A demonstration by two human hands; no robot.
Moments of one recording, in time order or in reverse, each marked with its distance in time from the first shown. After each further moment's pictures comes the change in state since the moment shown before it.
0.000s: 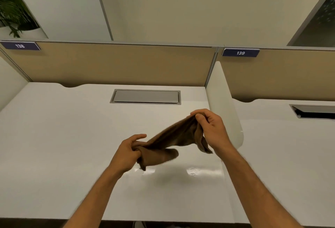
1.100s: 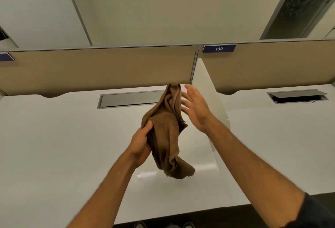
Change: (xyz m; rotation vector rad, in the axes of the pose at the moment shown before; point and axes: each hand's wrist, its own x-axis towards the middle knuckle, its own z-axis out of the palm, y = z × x) left_hand 0.004 0.057 0.046 -0.690 -0.194 -0.062; right_hand 0.032 -0.020 0.010 0.517 -0.044 0.214
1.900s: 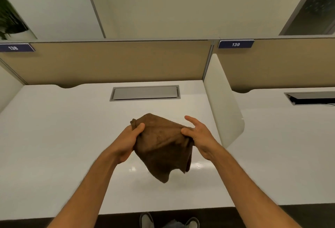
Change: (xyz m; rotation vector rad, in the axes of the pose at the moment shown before) left_hand -0.020 0.022 -0.073 0.230 0.064 -0.081; right_hand -0.045 0.082 0.006 -0.326 -0.070 0.231
